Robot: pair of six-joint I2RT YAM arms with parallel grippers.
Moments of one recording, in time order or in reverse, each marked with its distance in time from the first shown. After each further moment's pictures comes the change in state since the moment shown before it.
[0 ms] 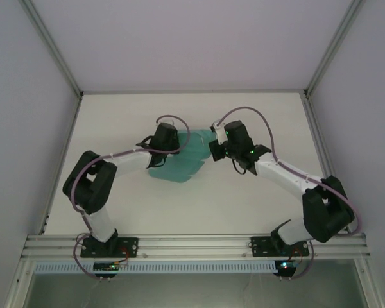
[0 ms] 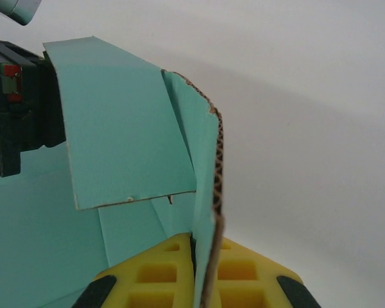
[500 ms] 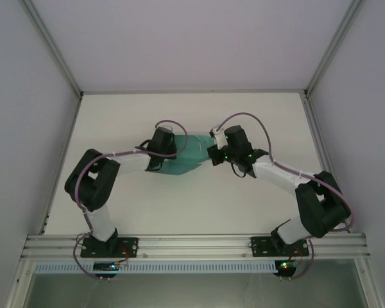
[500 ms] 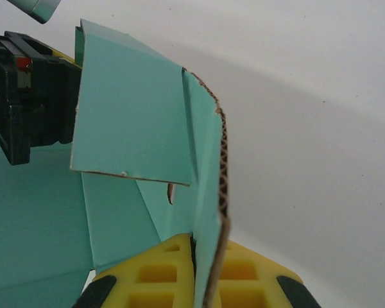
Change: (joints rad) left arm 0.027 0.020 -0.061 0.059 0.047 0.049; right arm -0.014 0.039 -0.067 0.108 -0.086 -0.001
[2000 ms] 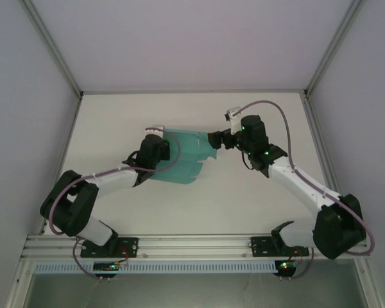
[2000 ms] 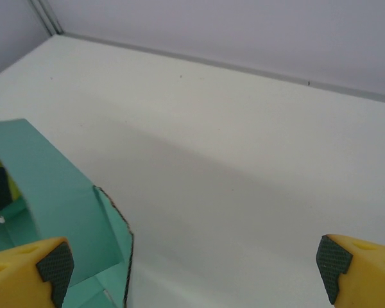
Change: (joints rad) left arm -0.043 -0.288 -0.229 0.233 -0.135 0.087; right arm -0.063 -0.168 0.077 -0.034 0.137 -0.008
